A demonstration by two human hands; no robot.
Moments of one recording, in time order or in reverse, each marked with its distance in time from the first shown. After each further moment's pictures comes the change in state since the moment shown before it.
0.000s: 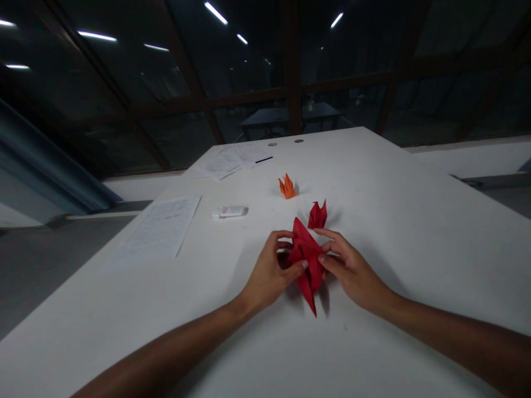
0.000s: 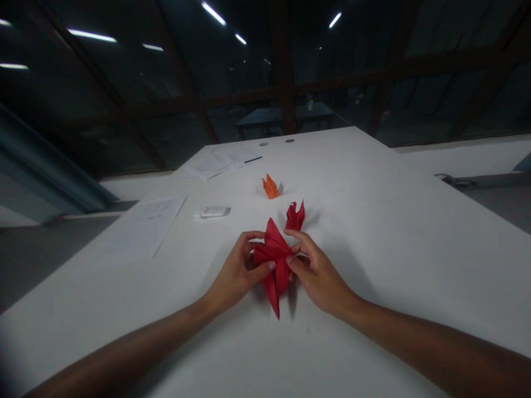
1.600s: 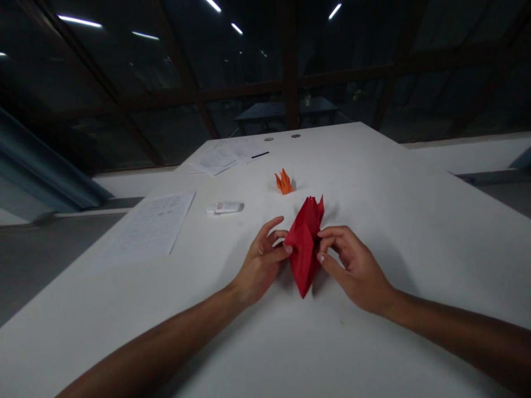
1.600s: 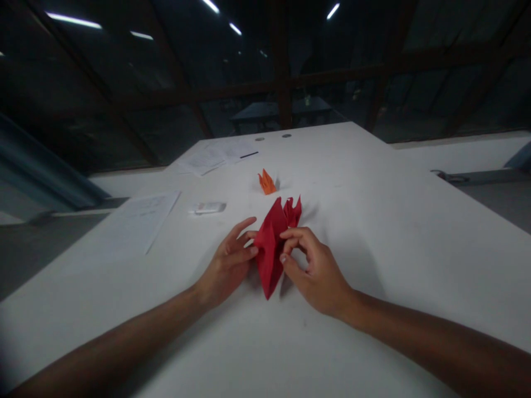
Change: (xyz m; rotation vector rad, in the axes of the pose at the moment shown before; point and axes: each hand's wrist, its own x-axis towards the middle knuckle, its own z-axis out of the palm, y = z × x) left_hand 0.008 0.004 -0.002 -0.614 0.026 -0.156; right_hand -0.009 -0.013 0.000 -0.252 0.079 -0.316
